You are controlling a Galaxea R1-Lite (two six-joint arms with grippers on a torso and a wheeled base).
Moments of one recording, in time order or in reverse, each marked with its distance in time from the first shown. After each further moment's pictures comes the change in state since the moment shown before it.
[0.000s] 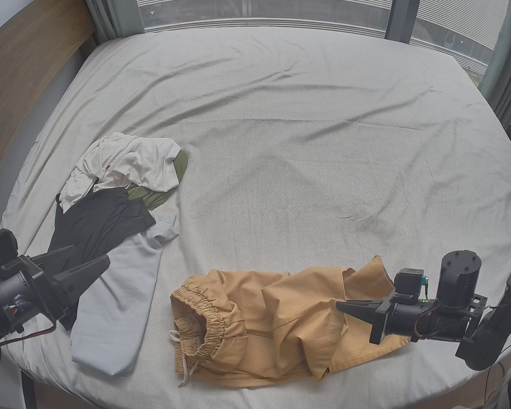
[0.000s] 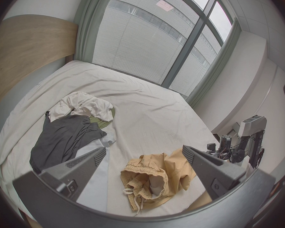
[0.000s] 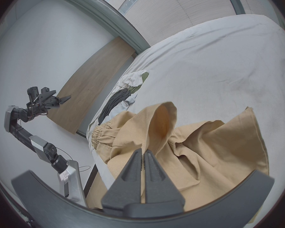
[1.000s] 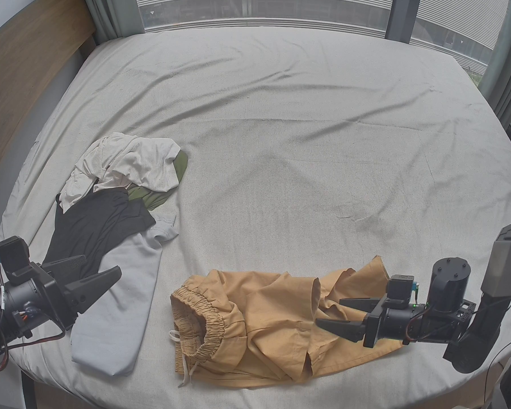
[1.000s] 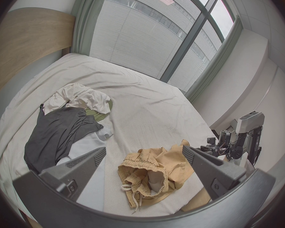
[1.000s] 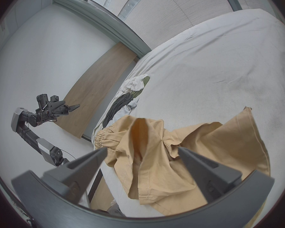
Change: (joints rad) left arm -0.027 0.023 0.024 -0.011 -0.005 0.001; right arm 0.003 0.183 0.010 -0.194 0.102 0.034
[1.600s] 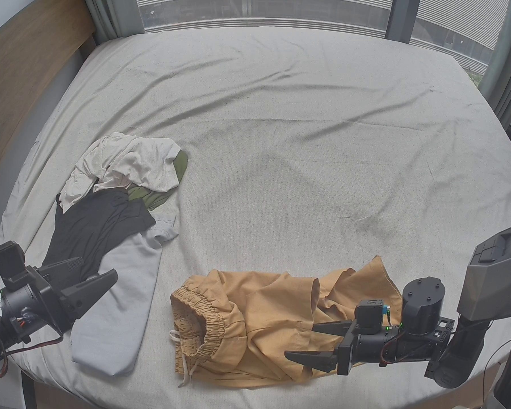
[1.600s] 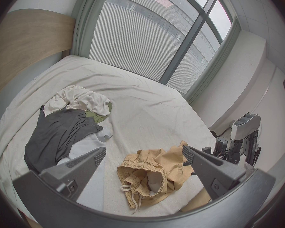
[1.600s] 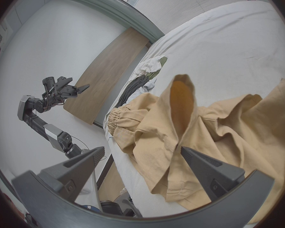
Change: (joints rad) left arm 0.001 -0.025 0.035 -0.034 0.000 -0.004; right arm 0.149 0.068 -0.032 -0.004 -0.014 0.004
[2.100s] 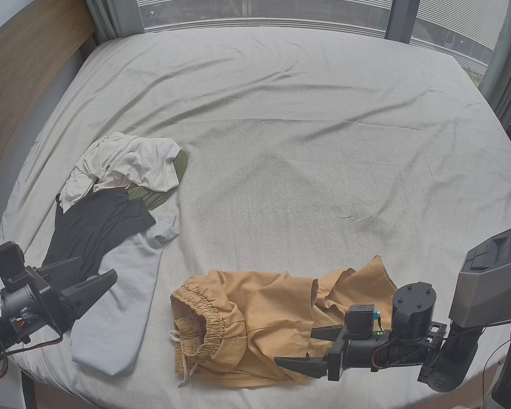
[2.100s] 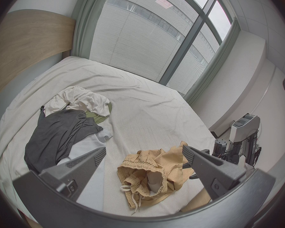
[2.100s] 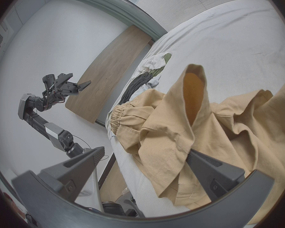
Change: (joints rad) left arm 0.000 -0.003 0.001 -0.002 0.000 0.000; right arm 0.044 0.017 -0.019 0.000 -0.008 0.021
